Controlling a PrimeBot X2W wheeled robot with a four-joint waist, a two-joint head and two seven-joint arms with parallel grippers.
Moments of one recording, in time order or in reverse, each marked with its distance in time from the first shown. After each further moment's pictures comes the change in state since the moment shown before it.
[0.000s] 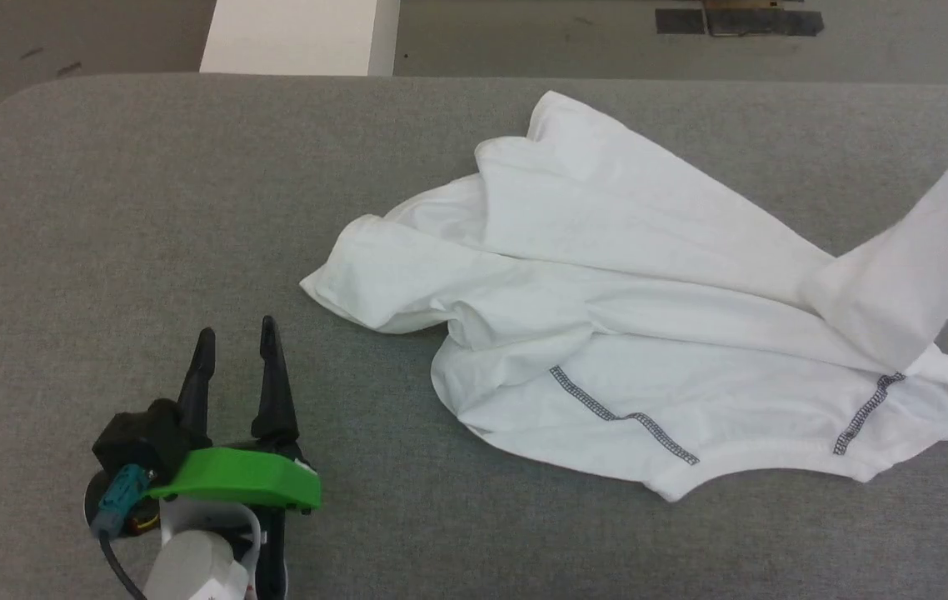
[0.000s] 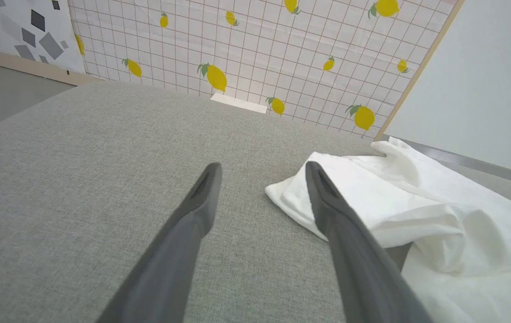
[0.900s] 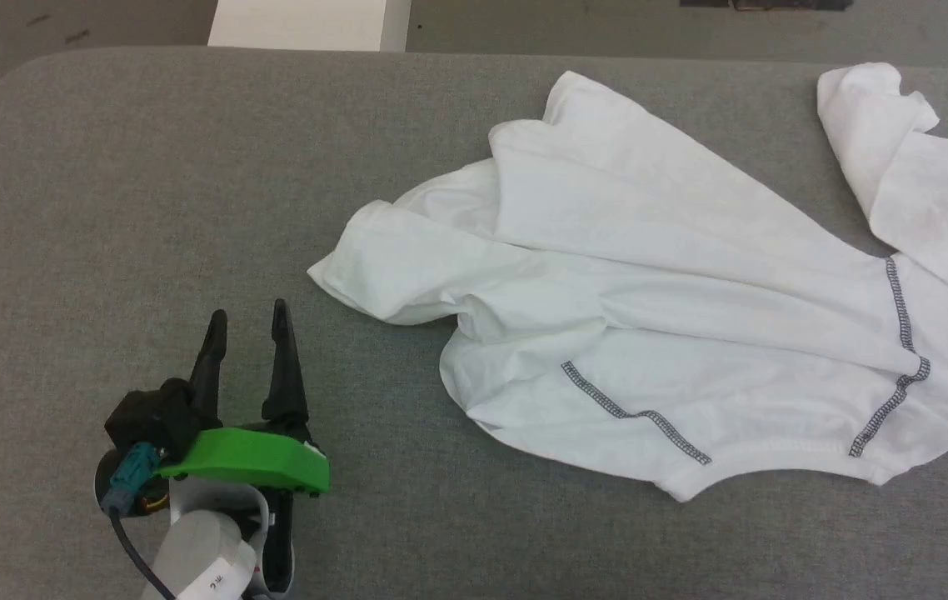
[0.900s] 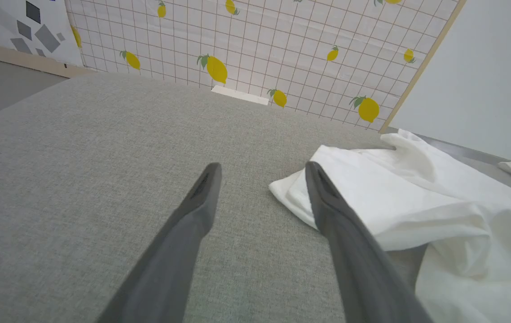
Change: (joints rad) left arm -0.056 0.001 -0.018 0.045 0.000 -0.008 -0.002; right arm -0.204 0.050 0.044 0.190 -0.130 0.000 -0.282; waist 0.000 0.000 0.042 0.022
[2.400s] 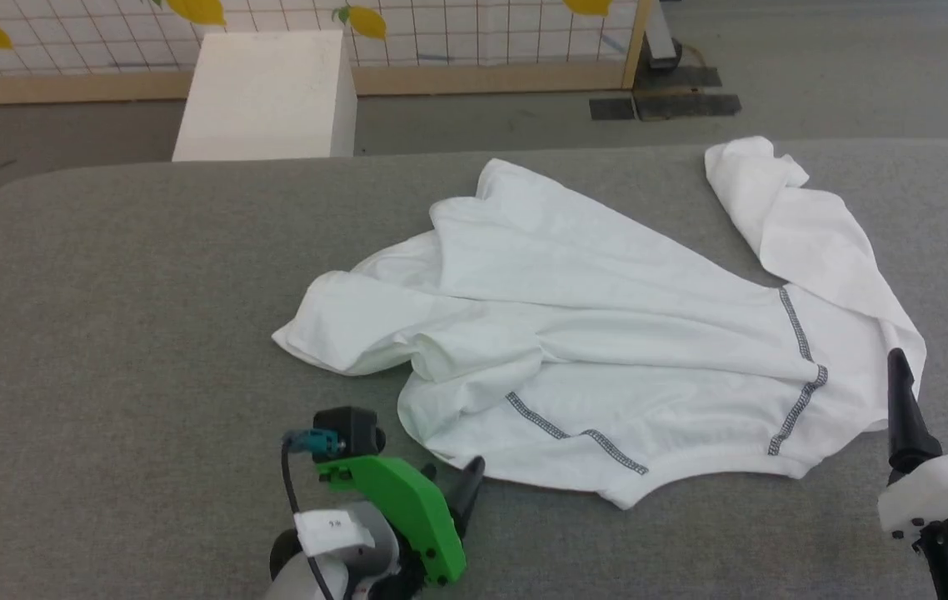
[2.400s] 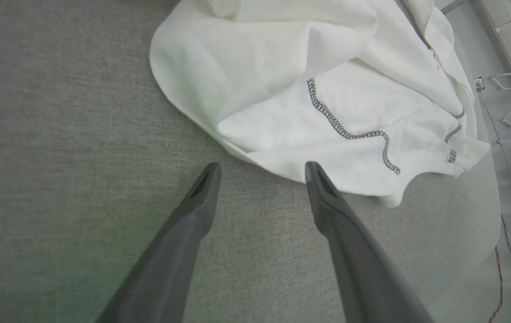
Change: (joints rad) left arm 0.047 -0.016 -0.313 0.007 -0.328 0.106 0.657; right arm 0.904 0.334 -0.173 -0.532 0.143 0.000 -0.313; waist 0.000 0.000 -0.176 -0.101
